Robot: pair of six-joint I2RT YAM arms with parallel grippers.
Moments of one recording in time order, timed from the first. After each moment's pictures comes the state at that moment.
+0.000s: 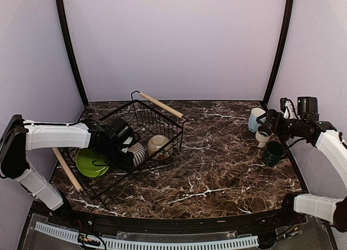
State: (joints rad) left arm -0.73 1.51 0.93 -0.69 -0.02 -0.45; right arm -0.03 0.94 0.80 -0.50 -0.44 0.42
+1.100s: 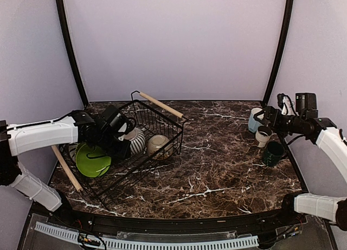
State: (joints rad) left arm -0.73 1.40 1.01 -0.74 -0.07 -0.43; right arm 0.03 0.96 0.85 -0.51 -0.43 0.42
